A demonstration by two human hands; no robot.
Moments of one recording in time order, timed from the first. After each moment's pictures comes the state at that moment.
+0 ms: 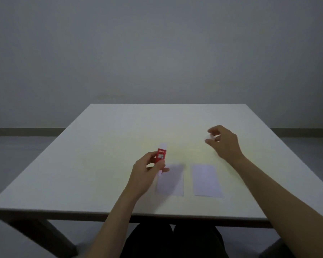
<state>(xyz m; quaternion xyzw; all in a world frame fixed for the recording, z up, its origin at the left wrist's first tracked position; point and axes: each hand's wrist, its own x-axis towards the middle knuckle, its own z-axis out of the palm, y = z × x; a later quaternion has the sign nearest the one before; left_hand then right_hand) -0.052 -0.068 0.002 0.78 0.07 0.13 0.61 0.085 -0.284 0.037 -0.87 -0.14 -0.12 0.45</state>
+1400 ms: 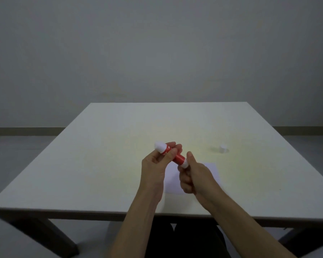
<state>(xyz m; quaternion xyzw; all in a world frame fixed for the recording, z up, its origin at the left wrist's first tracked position) -0.063 -0.113 0.033 0.58 0.07 0.17 0.79 -0.034 -0.230 0.032 -0.63 -0.04 0.25 0.73</state>
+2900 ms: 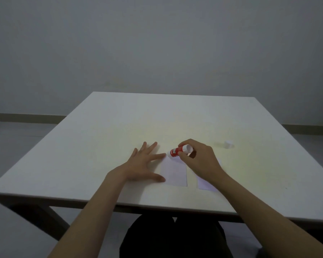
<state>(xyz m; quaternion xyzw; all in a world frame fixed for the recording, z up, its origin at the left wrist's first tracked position) -0.022 -0.012 -0.030 0.97 -0.05 -0.10 0.21 0.016 -0.228 0.009 -0.86 -0.25 -0.04 0.44</state>
